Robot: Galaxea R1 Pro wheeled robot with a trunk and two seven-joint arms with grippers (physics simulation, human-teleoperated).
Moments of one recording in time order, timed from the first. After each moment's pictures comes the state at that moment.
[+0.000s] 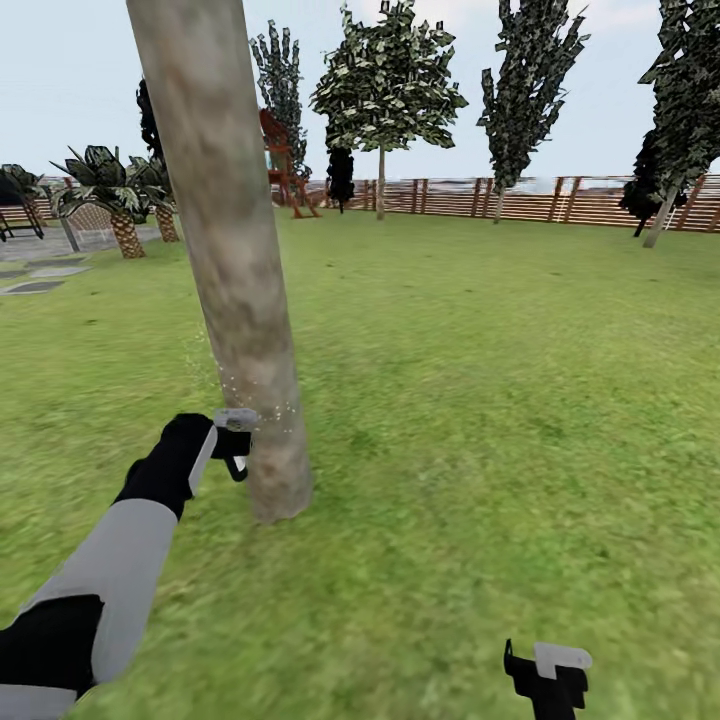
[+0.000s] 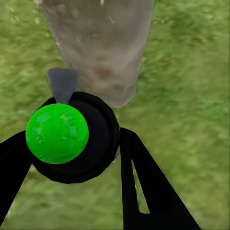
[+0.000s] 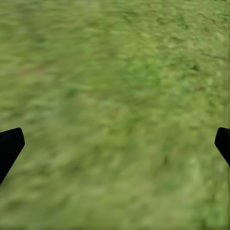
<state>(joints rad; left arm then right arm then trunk) -0.98 0.04 0.10 -0.76 -0.10 0.85 -0.08 -0.48 -0.06 0.05 -0.03 -0.01 -0.58 -0.34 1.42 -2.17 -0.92</state>
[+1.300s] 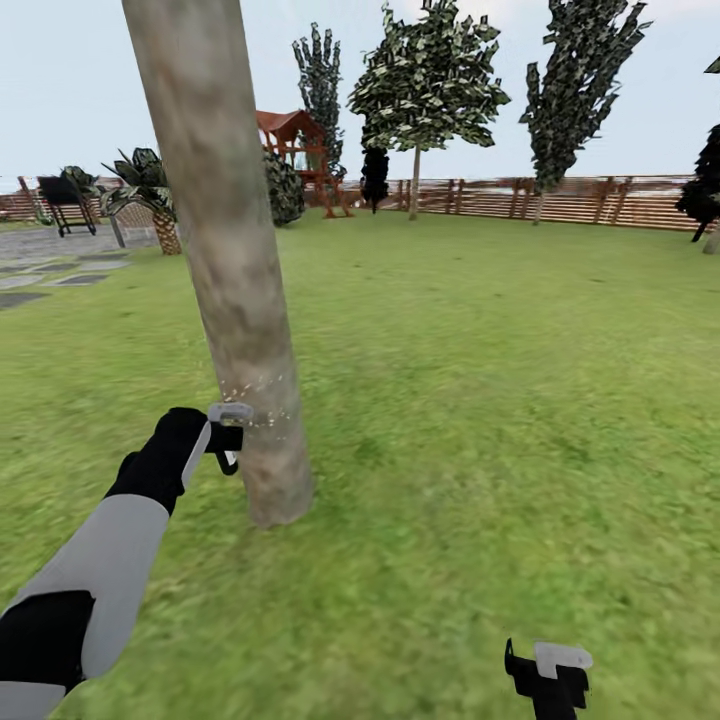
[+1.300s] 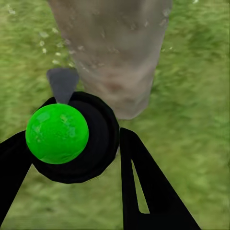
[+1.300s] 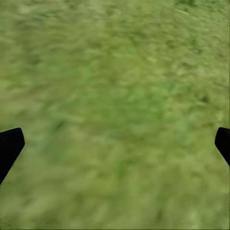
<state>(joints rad) -1.00 0.07 0.05 -0.76 -0.10 0.85 -0.08 -0.48 -0.06 0.05 -0.03 -0.01 -0.58 -0.34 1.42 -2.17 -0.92</state>
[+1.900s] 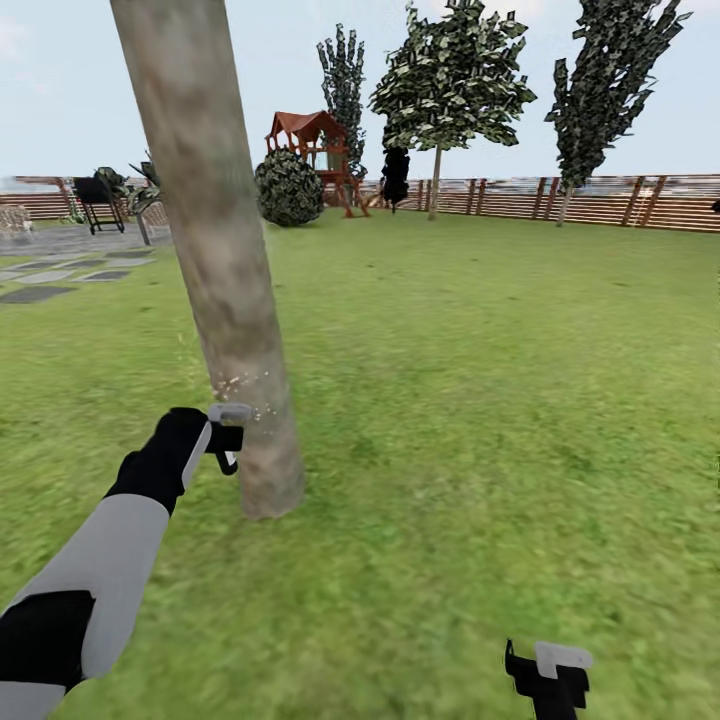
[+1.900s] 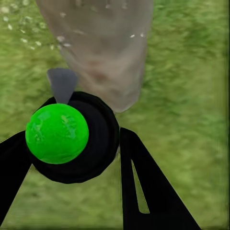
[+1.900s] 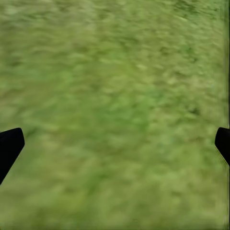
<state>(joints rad) -1.00 0.07 0.05 -0.76 -0.10 0.85 -0.08 -0.48 -0.06 0.05 -0.03 -0.01 -0.58 -0.34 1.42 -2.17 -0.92</state>
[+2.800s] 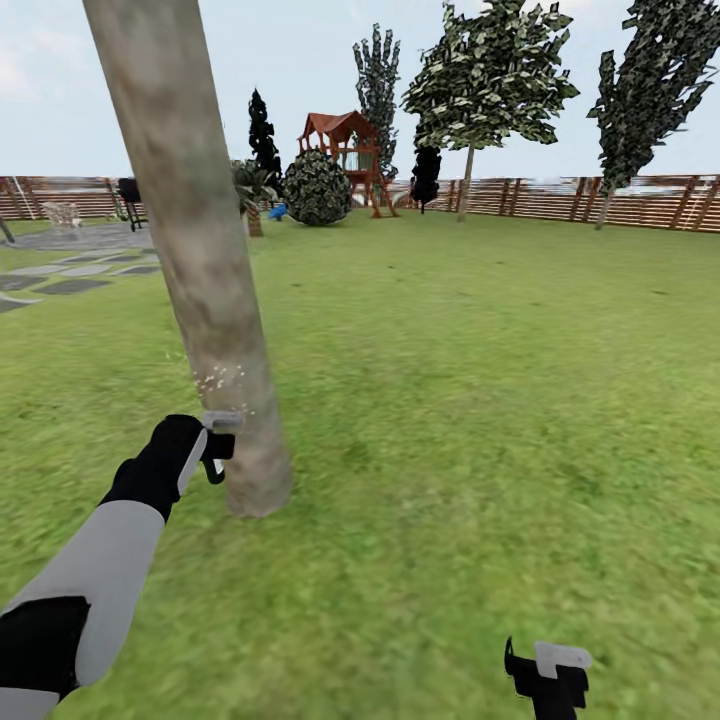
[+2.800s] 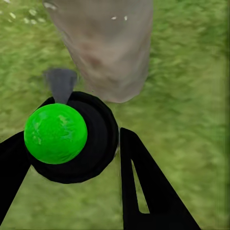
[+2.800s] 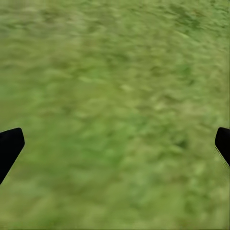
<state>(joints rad) -0.98 0.09 0.05 -0.74 -0.09 0.84 -0.01 -0.48 -0.06 0.05 -0.03 -0.01 -0.58 -0.34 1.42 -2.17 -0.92</state>
